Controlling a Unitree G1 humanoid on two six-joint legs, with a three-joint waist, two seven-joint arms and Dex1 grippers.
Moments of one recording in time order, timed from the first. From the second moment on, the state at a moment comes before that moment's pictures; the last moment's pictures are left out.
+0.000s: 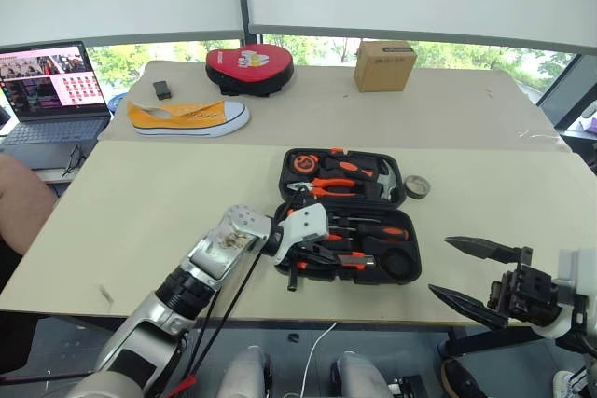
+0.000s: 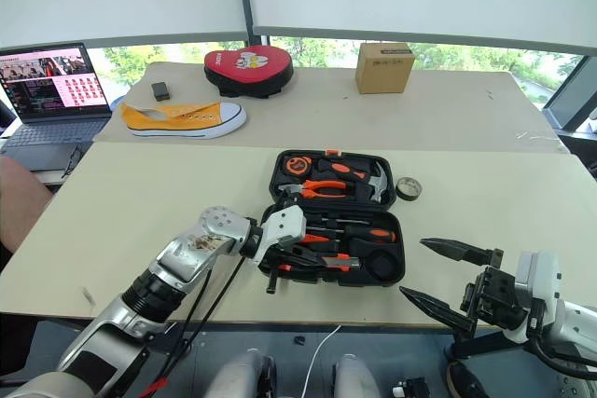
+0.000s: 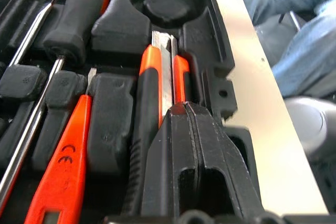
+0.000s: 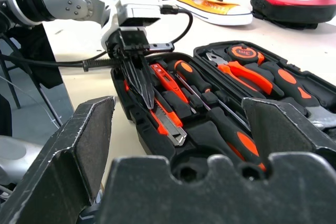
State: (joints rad) left arm -0.57 0.38 -0.46 0.01 -0.16 0.50 -1.16; right arm 0.35 -0.69 -0.45 -0.36 0.71 0.05 1.20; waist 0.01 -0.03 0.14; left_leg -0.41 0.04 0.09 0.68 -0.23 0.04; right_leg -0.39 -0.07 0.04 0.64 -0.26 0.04
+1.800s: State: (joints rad) left arm -0.24 0.61 0.23 0.01 -0.59 0.27 -1.22; right arm 0.25 -0.71 -0.49 -0.14 0.41 0.02 0.87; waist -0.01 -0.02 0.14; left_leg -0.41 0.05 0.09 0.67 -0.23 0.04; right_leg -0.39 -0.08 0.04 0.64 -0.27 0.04
